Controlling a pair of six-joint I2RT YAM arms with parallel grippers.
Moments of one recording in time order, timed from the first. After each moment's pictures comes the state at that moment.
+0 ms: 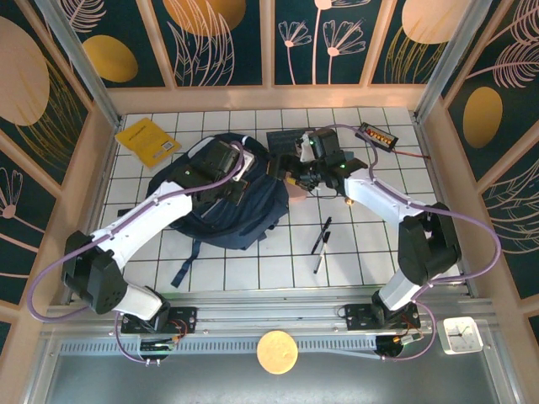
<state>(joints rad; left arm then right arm) -0.64 1.46 1.25 -0.70 -0.08 -0.08 0.51 1.62 1.20 -0.30 -0.51 0.71</state>
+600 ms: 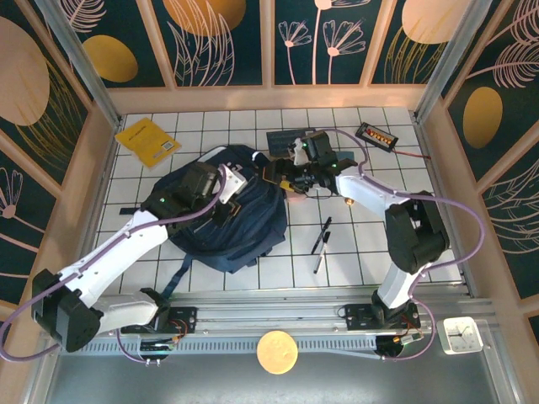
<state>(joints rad) -0.64 1.19 1.00 -0.65 0.10 0.08 0.52 1.73 1.21 -0.26 -0.60 0.71</state>
